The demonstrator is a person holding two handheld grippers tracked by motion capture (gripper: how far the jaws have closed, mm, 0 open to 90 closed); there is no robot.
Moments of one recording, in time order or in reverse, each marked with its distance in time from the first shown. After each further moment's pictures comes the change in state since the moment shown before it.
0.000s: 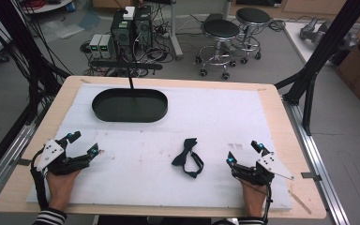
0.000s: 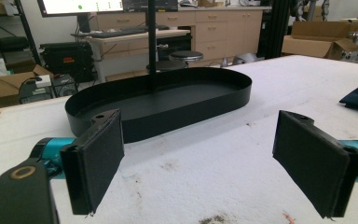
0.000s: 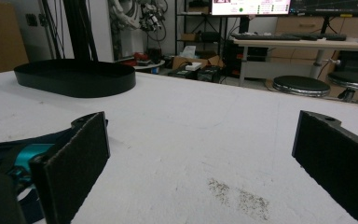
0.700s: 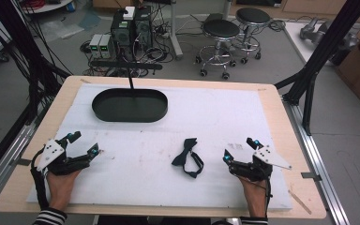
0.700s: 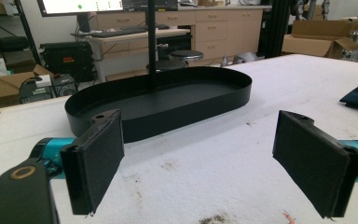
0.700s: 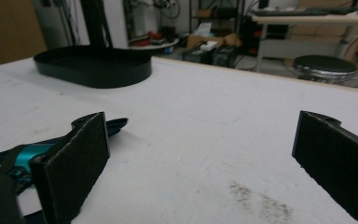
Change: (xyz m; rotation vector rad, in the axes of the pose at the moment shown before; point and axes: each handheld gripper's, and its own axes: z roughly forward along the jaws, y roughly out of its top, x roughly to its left) left arm 0.000 0.000 0.000 0.001 -0.001 0.002; right arm 0.006 0.024 0.010 0.112 0.075 0.019
